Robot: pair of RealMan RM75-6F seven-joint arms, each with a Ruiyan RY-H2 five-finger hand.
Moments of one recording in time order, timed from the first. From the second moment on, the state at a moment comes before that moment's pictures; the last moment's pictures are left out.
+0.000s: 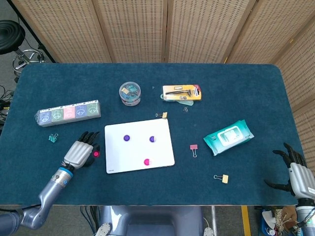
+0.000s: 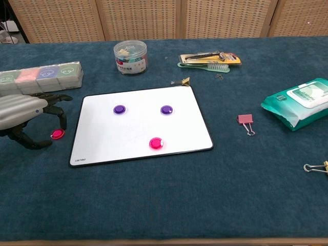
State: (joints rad) left arm -0.54 -1.52 0.02 -1.32 1.34 1.01 0.21; right arm 0.08 -1.01 0.09 -1.79 -1.28 1.30 0.14
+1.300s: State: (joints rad) left arm -0.57 -1.50 -0.05 -1.38 1.34 0.97 0.18; right arm 0.08 -1.00 0.09 -1.80 -1.29 1.30 0.15
